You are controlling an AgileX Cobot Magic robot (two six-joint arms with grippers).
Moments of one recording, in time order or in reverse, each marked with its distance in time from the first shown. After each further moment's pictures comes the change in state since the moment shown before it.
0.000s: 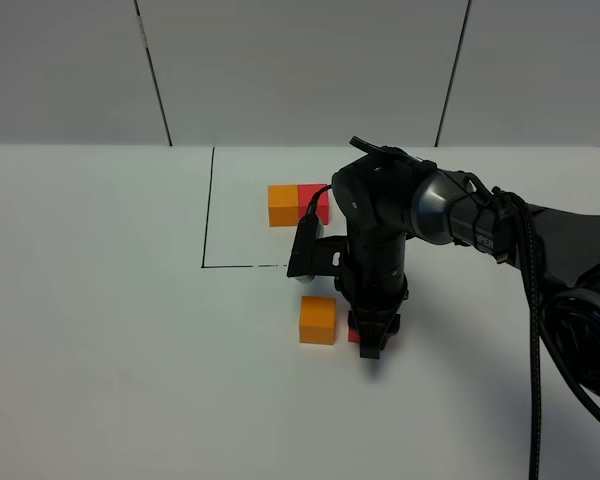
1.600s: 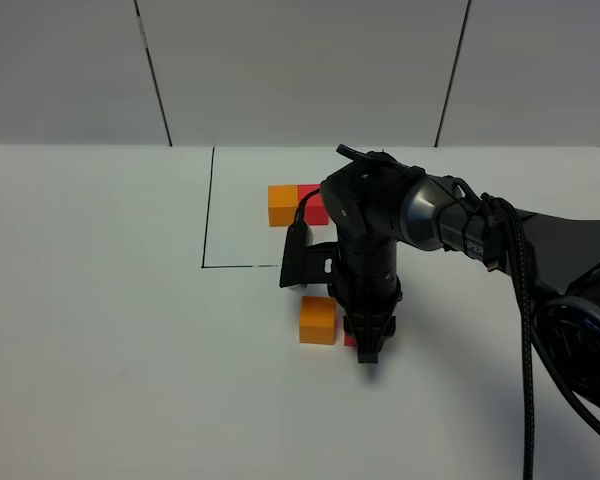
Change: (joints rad) left arm 0.000 0.000 0.000 0.000 0.000 0.000; right arm 0.031 0.005 -0.001 -0.022 -0.005 -0.030
